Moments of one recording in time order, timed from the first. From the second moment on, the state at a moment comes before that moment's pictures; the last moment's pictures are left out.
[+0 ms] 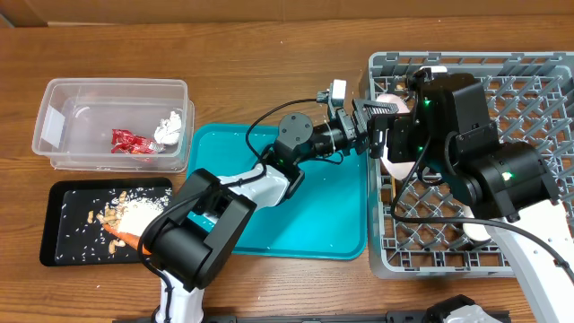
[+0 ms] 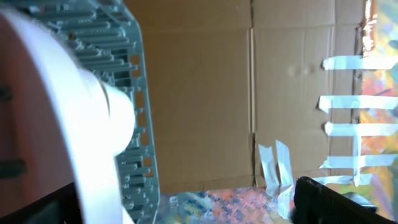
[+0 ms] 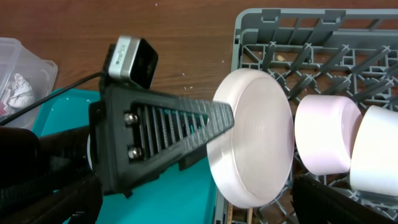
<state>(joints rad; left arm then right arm) -0.63 2.02 1.04 1.12 0.65 -1.58 0.37 1.26 1.44 -1.03 0.05 0.28</state>
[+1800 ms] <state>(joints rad) -0.43 2.01 1.10 0.83 0.87 -1.29 0.37 1.26 1.44 -1.03 0.05 0.28</state>
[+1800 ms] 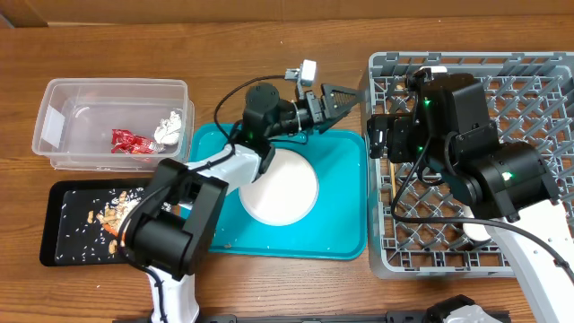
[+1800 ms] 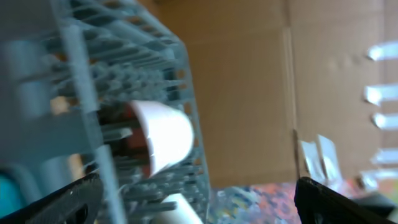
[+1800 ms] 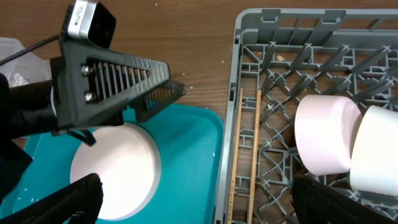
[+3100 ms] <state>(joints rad) -0.39 1.50 1.16 -0.92 -0.01 -0.37 0.37 1.32 1.43 -1.00 -0.28 0.28</state>
